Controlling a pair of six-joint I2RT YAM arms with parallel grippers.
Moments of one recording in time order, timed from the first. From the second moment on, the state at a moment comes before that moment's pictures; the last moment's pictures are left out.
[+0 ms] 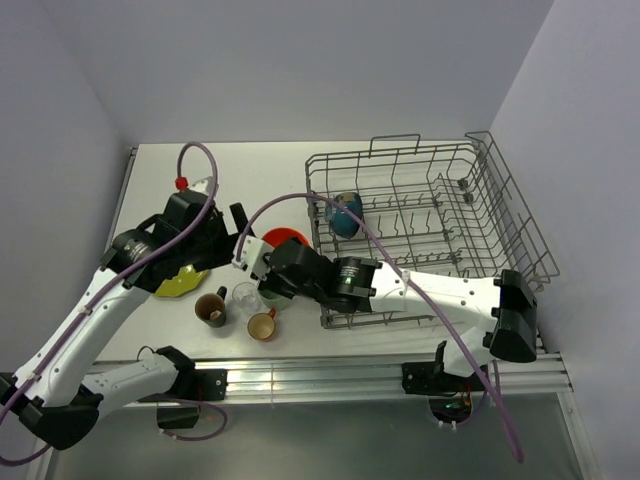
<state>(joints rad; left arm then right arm) -0.60 1.03 1.26 -1.01 -0.05 -0.76 1.24 1.49 1.27 -0.39 0.26 -0.20</state>
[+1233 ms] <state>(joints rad) -0.61 0.99 1.29 -0.75 -0.18 -0.91 -0.05 1.57 0.73 0.96 -0.97 1.19</state>
